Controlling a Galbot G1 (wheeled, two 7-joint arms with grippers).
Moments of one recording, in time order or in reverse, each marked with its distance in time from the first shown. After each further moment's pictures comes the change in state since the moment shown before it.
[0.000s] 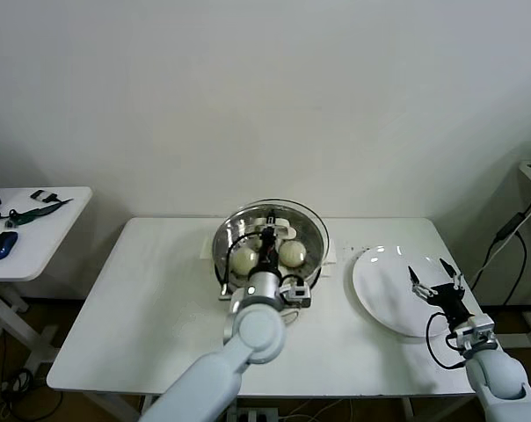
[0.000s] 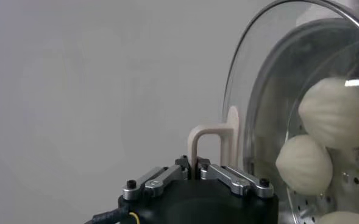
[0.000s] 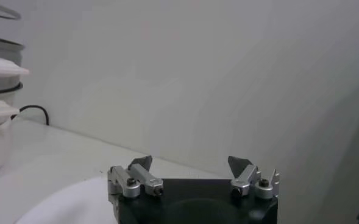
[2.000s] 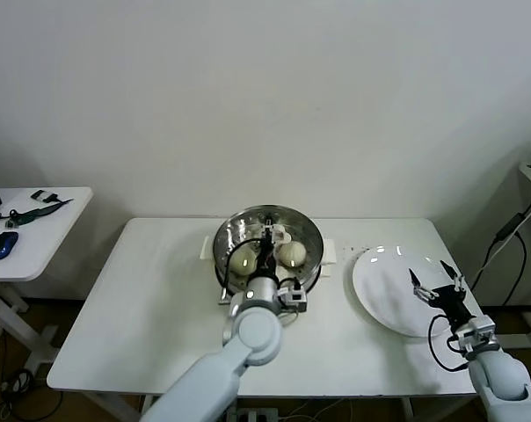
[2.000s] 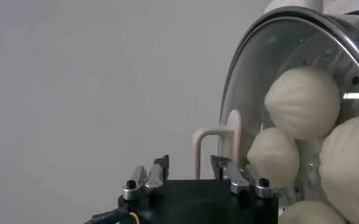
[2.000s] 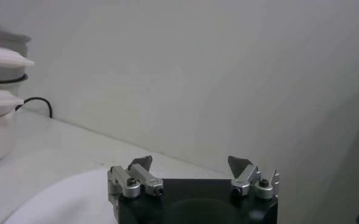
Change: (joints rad) left arm 0.017 0.015 -0.002 0.037 -0.040 -0.001 -0.015; right arm -0.001 0.006 0.018 -0.010 -0.040 -0.003 -0.029
